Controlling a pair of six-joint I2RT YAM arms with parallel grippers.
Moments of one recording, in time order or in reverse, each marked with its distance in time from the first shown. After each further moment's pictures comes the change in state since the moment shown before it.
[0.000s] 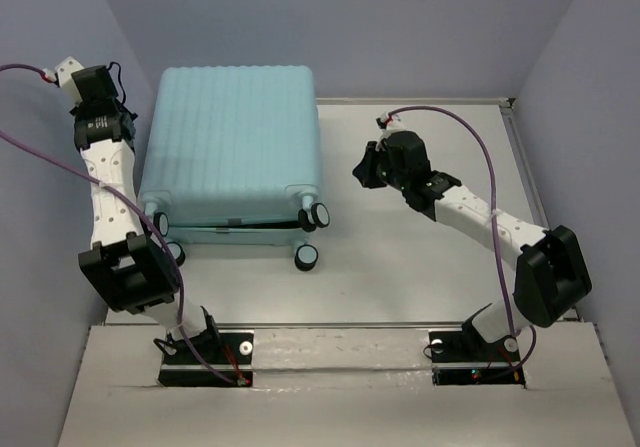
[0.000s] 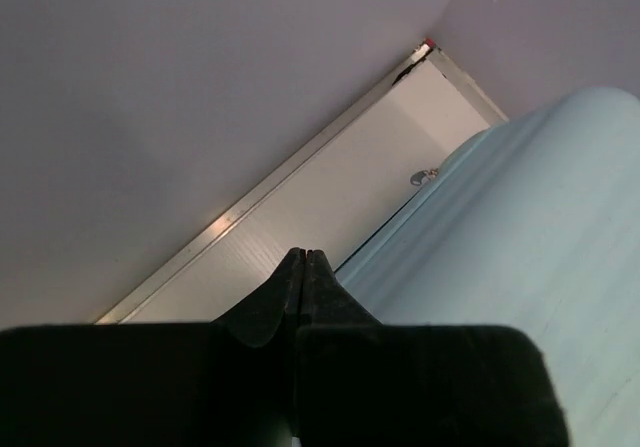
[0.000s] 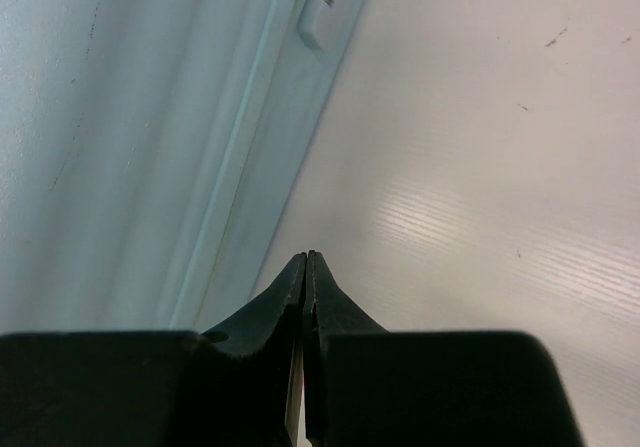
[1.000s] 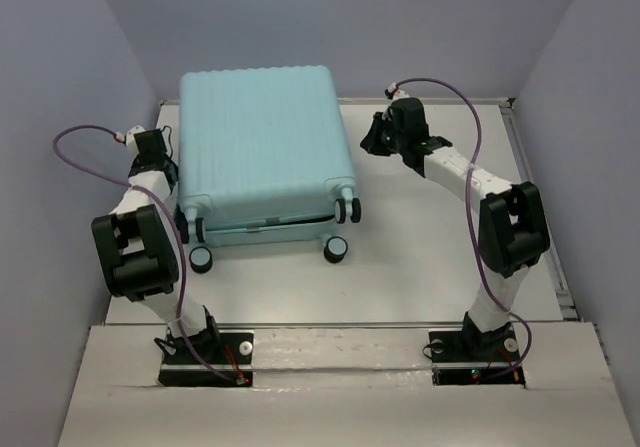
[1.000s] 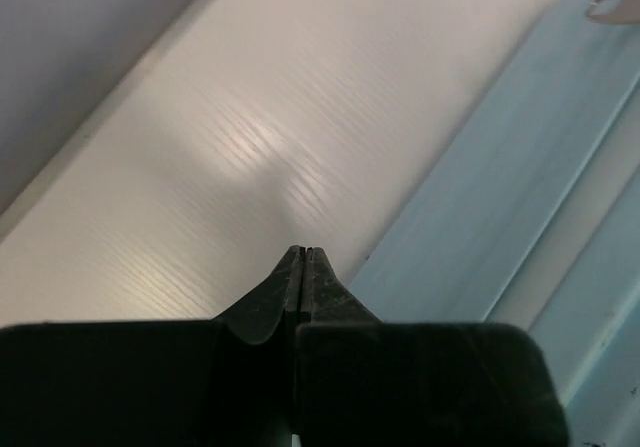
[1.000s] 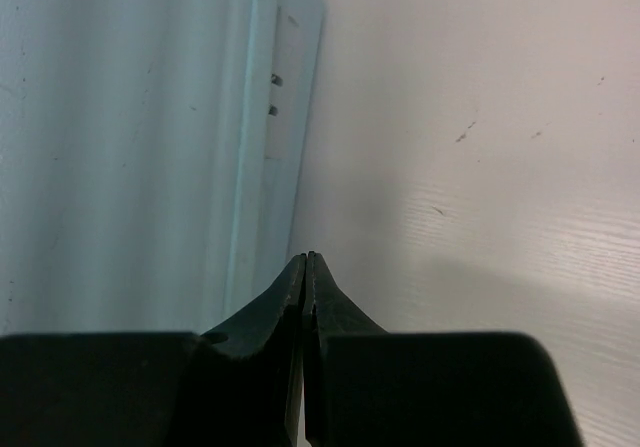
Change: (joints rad) left arm -0.039 0.109 -0.553 0.408 0.095 -0.024; right arm -0.182 0.328 0.307 -0.036 -0.140 0.000
